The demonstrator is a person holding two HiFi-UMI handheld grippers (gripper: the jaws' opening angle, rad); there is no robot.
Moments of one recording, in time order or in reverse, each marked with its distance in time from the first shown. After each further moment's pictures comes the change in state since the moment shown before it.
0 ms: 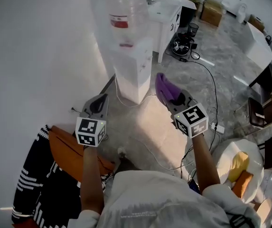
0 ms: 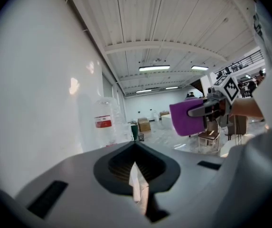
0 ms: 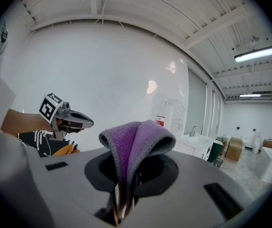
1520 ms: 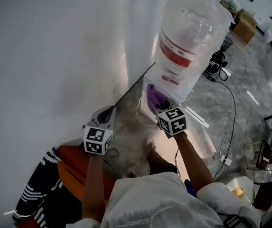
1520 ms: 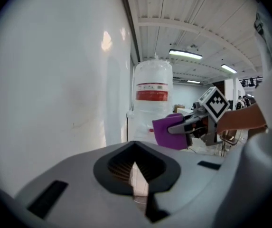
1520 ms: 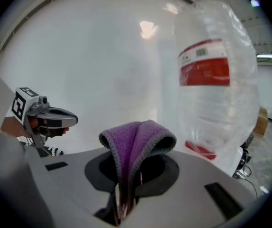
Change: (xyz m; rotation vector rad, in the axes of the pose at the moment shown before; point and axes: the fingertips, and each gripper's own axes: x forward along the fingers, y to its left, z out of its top) left arm 0.220 0.319 -0.127 -0.223 0.191 0.076; right arm 0.505 -0.049 -0.052 0.188 0.266 0.168
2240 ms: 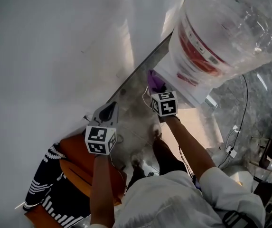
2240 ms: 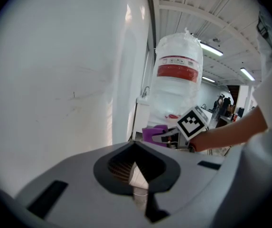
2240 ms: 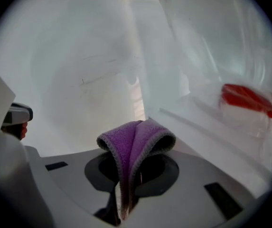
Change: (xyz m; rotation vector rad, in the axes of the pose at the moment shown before) left arm 0.091 0.052 -0.061 -0.152 0.167 0.058; right arm 0.184 -0.074 -0.081 0.177 0.162 -0.091
